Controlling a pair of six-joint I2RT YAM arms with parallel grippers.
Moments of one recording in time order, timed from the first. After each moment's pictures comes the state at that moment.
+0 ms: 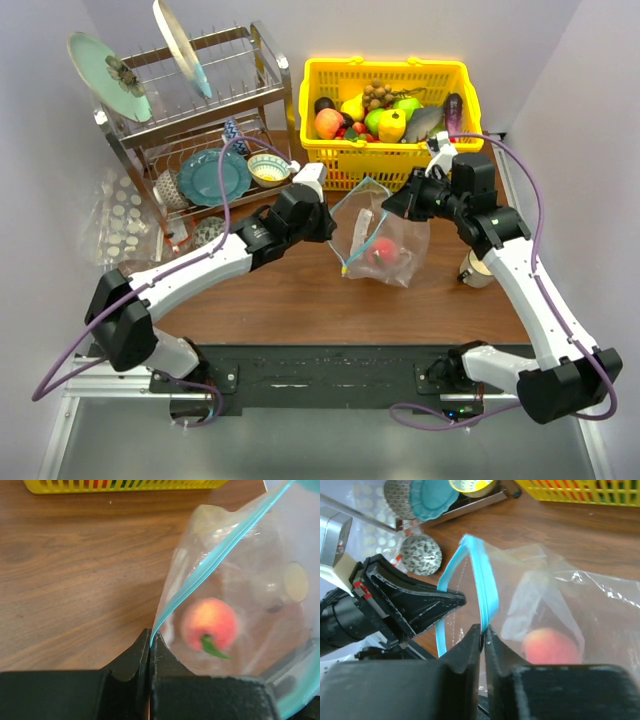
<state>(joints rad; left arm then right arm) -0.82 1.46 1.16 -0.25 -0.17 -0.62 0.29 1.15 1.21 -0.54 -0.39 0.47</state>
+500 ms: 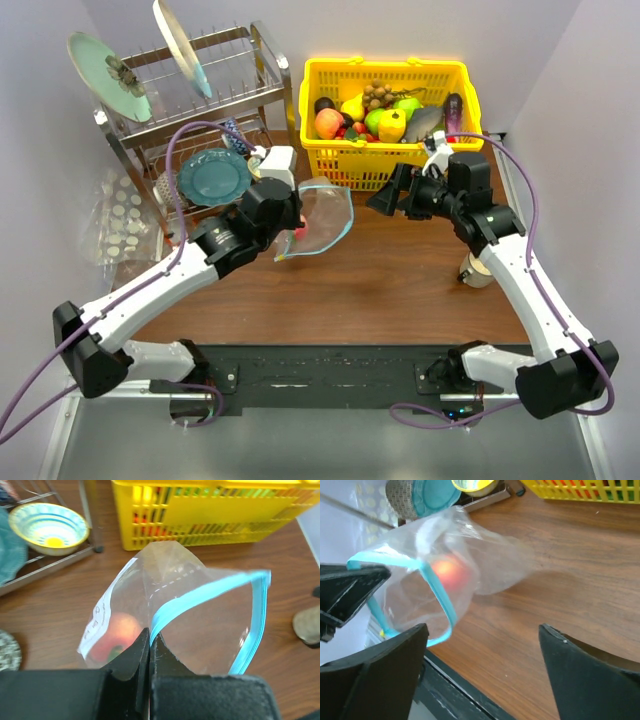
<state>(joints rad) -0.82 1.27 1.22 -0.39 -0.44 -0.46 0.29 1.18 1.19 -0.51 -0.42 0.49</state>
